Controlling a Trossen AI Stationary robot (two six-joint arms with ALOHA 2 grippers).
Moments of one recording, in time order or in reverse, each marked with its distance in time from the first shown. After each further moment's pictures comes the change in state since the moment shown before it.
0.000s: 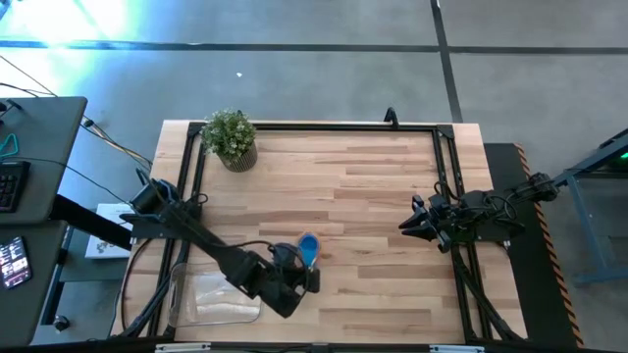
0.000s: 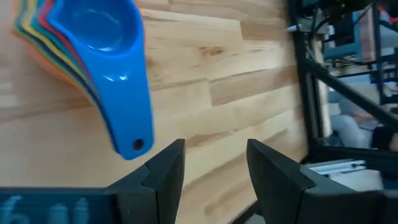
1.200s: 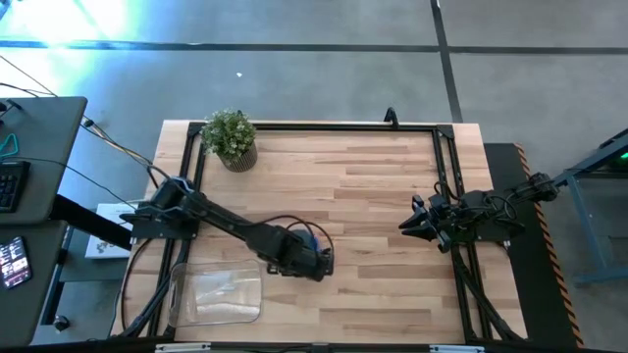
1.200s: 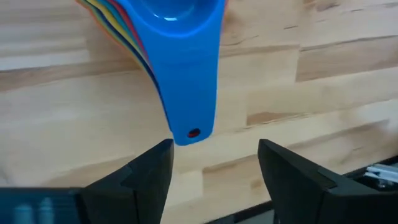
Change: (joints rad) left arm 0.197 0.111 0.204 -0.320 0.538 -0.015; right arm 0.000 0.002 0.000 0.000 0.000 0.000
